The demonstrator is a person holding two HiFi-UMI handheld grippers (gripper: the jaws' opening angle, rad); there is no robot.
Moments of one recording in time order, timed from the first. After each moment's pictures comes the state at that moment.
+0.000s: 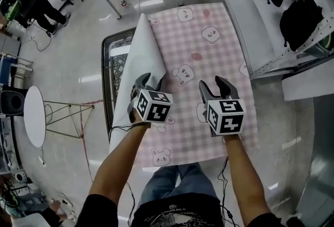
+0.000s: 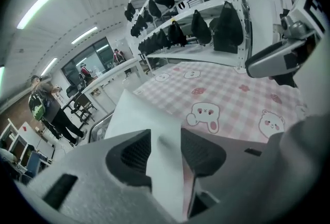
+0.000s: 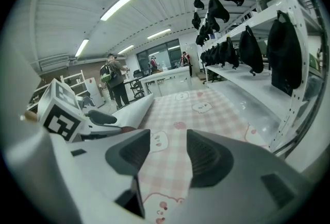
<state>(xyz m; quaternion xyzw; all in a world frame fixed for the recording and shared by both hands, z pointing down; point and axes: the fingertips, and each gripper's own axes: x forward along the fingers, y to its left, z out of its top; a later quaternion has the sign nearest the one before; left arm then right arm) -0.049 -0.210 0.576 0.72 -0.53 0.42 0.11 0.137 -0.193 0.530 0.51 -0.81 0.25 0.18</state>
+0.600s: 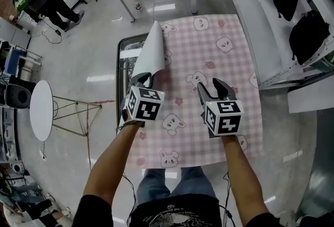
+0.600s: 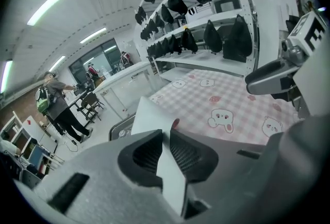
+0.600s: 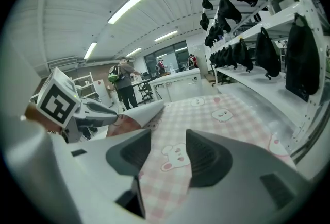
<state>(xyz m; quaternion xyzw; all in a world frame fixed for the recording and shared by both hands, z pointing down) -0.109 -0.216 0.520 0.72 -0.56 0.40 0.11 0.083 -0.204 0.509 0.47 -0.83 0.24 0.16</state>
